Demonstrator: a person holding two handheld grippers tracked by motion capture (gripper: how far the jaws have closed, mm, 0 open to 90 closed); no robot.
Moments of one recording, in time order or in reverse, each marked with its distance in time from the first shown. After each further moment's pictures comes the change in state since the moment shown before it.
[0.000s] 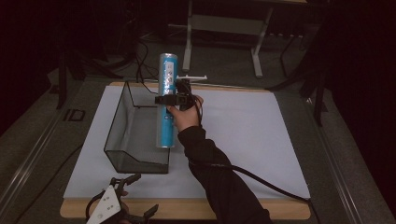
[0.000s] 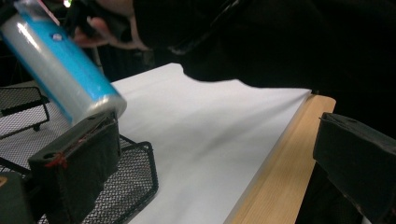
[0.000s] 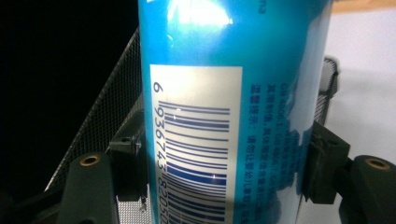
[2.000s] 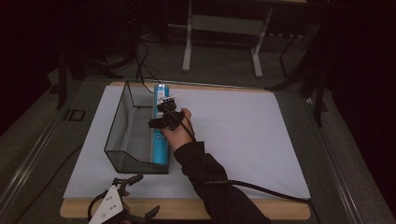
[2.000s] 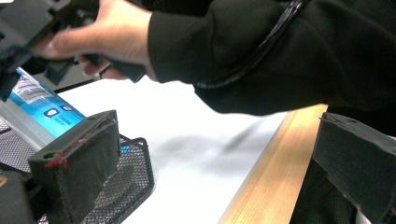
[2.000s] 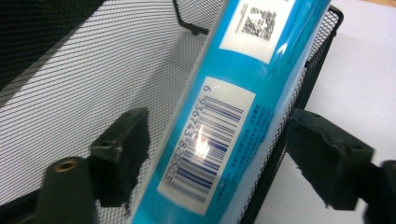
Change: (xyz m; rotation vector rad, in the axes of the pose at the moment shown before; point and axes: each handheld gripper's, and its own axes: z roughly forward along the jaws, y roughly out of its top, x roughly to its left) left arm -0.001 -0.002 0.004 0.019 -0.019 0.003; right arm 0.023 -0.053 0.026 0.086 -0.265 -0.341
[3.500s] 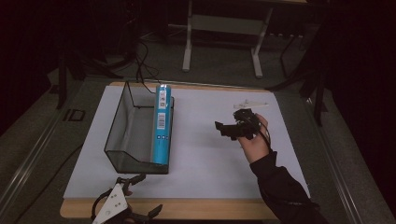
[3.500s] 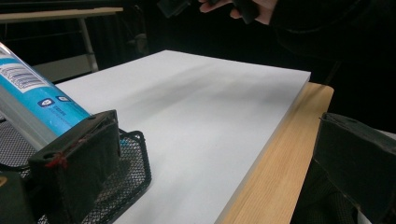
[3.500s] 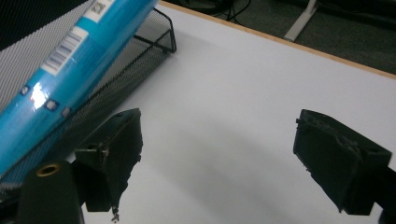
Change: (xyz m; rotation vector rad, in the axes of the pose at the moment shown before) left arm 0.000 -0.003 0.008 0.027 -0.002 -0.012; right arm -0.150 -0.078 -0.146 -0.176 -0.050 -0.086
